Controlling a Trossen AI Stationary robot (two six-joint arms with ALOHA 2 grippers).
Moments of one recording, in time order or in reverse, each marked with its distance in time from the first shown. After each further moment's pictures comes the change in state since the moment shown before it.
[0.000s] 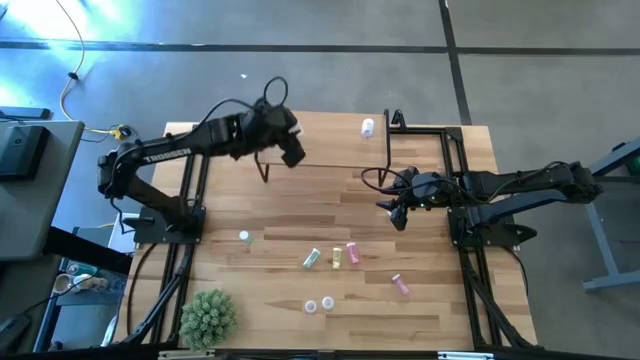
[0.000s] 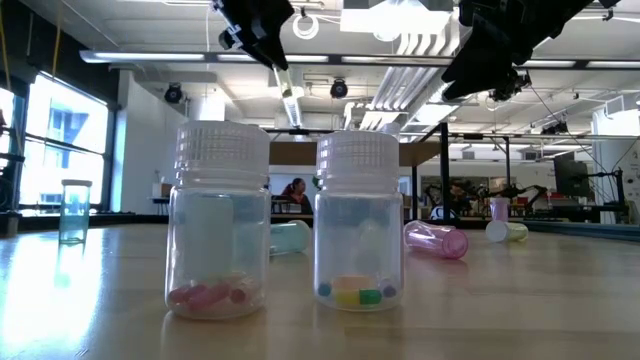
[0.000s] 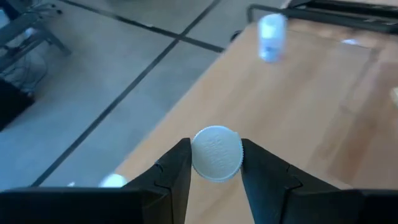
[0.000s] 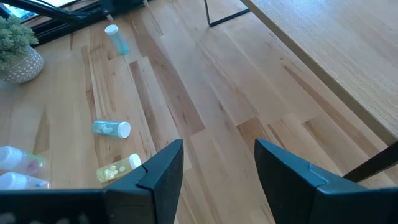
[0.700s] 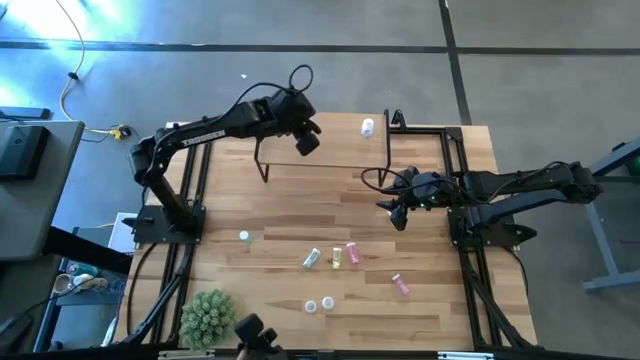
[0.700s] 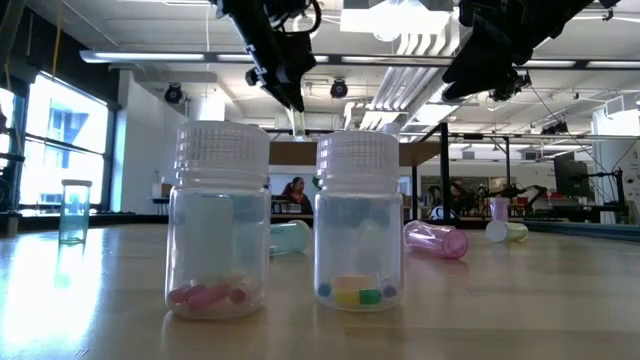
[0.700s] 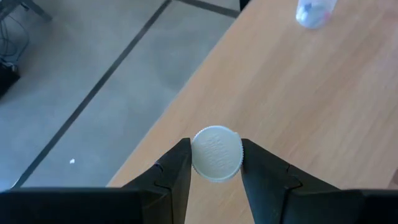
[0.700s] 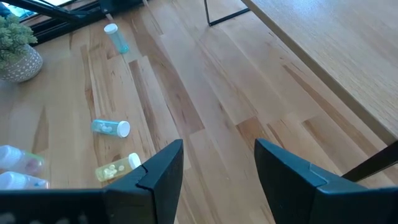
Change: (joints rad) left arm 0.136 0.261 0.155 -0.046 0.127 0.070; right arm 0.000 0.000 0.000 -0.005 0.000 -0.001
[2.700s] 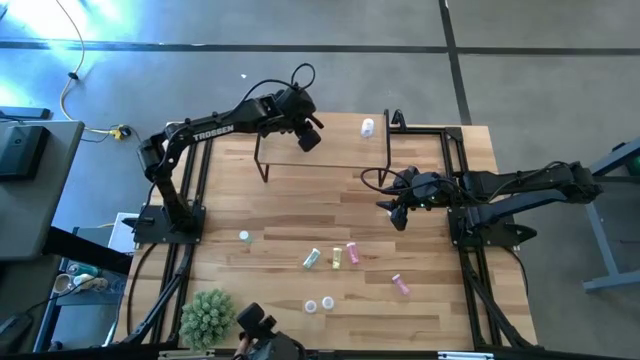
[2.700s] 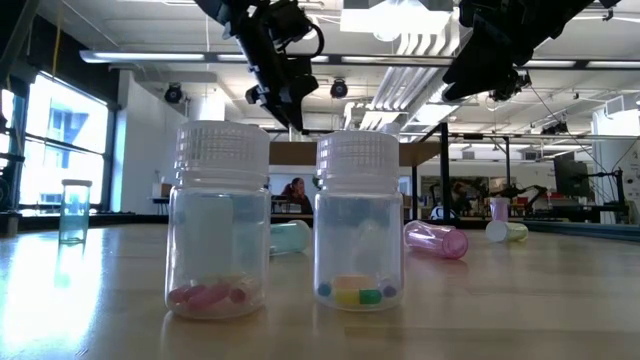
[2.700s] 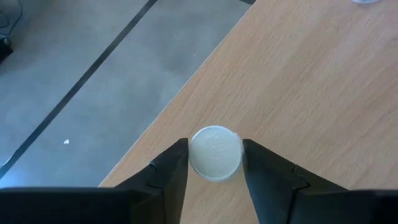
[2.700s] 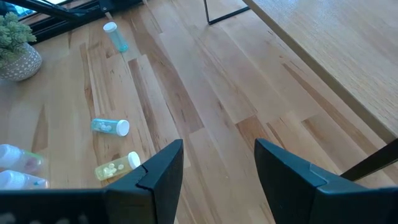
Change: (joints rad) left arm 0.060 0.070 0.000 0.019 0.032 -0.030; right arm 0.000 0.000 0.000 -0.003 0.000 0.000
